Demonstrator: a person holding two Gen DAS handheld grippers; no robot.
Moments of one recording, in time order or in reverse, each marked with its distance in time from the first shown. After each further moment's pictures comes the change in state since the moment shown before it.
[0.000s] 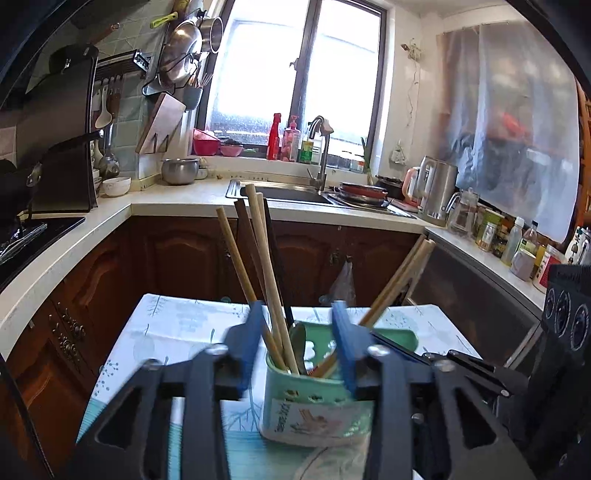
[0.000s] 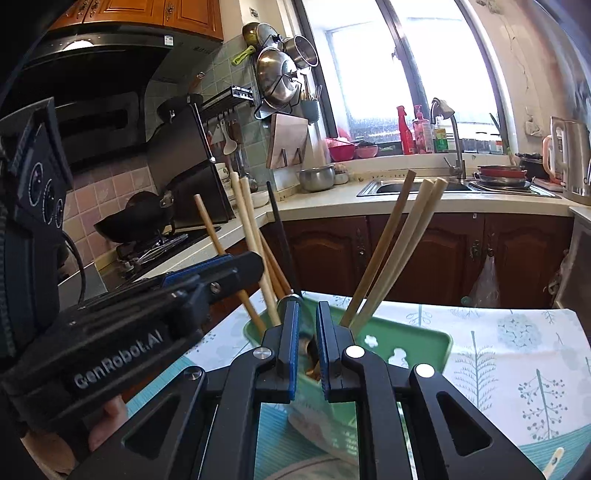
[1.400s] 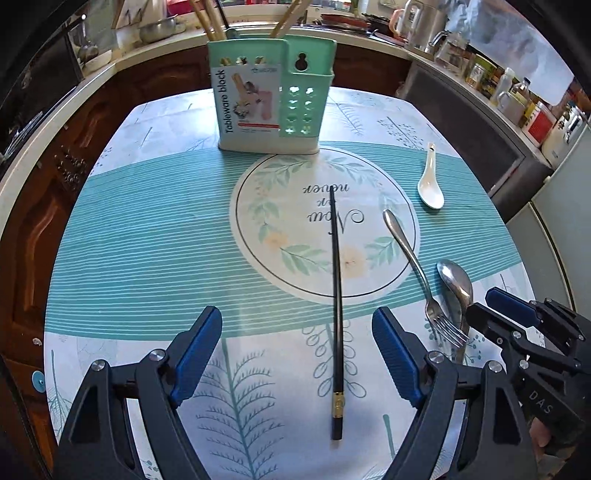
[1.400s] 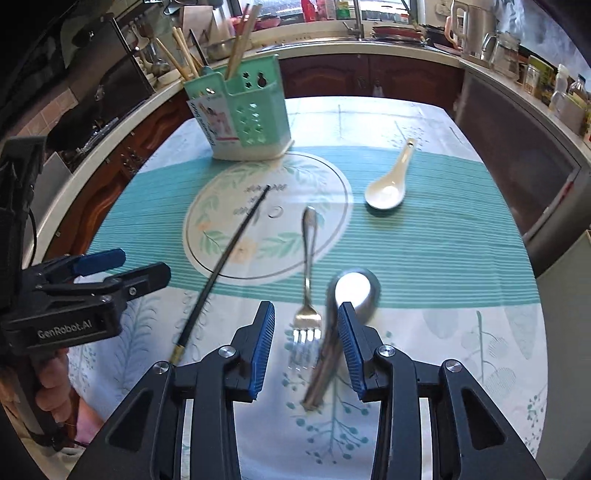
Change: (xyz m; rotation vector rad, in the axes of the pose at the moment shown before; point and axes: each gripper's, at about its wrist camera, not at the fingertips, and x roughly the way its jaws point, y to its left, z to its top) left arm -0.100 -0.072 -0.163 0.057 0.646 0.012; right arm -0.292 -0.007 -0.194 0.183 0.537 -0.322
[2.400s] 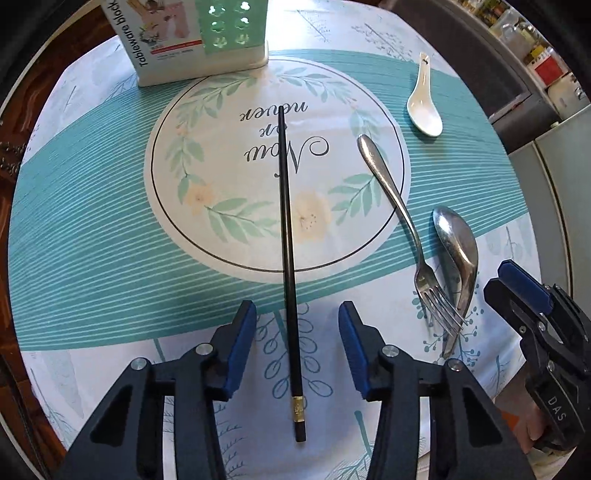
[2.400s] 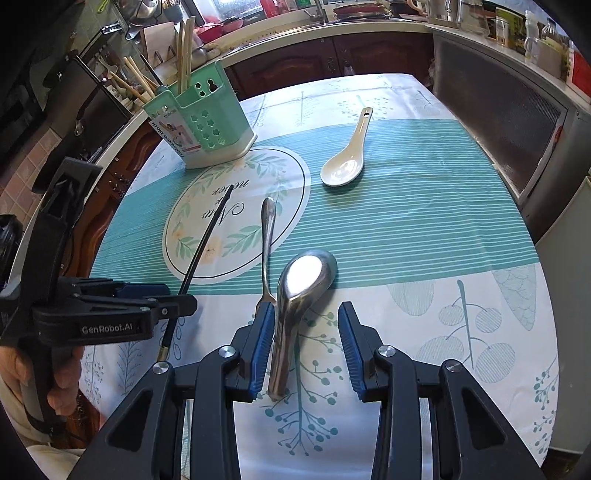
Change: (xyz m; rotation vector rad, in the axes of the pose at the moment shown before) left arm 0.070 -0.035 0.027 0.076 0.389 -0.051; right arm 0.007 -0.040 0.002 0.160 0.027 0.064
